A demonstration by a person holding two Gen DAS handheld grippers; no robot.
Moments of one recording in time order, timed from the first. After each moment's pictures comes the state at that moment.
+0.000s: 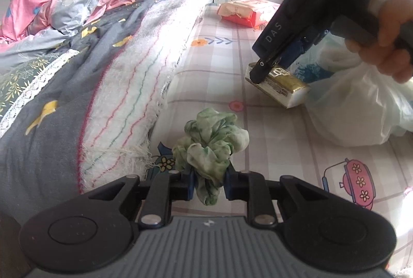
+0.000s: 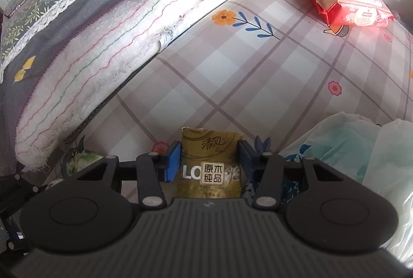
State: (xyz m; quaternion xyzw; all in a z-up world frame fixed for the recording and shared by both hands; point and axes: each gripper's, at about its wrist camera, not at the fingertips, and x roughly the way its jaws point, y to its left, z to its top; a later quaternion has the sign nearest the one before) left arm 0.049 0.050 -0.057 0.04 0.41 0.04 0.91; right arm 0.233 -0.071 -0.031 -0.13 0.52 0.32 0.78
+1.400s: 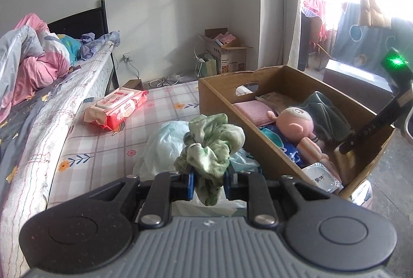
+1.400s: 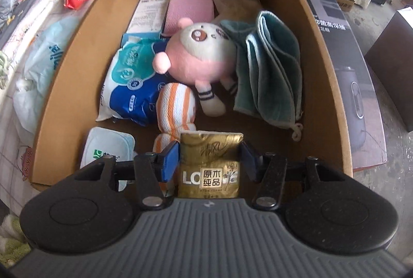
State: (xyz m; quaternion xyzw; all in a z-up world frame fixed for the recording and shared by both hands) left arm 0.084 -0.151 0.036 0.08 0.29 -0.18 0.94; right arm 0.123 -0.520 -0.004 0.00 0.55 0.05 0.83
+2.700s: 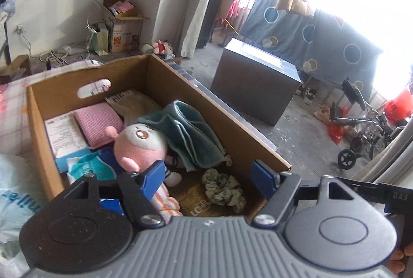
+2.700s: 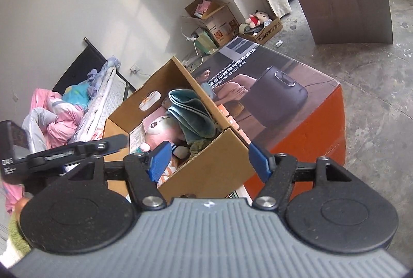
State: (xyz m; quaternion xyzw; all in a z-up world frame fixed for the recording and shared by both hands) left arm 0.143 -0.323 0.036 0.02 0.37 -0.39 0.84; right arm -0.093 -0.629 0.020 0.33 0.28 -0.08 0.90
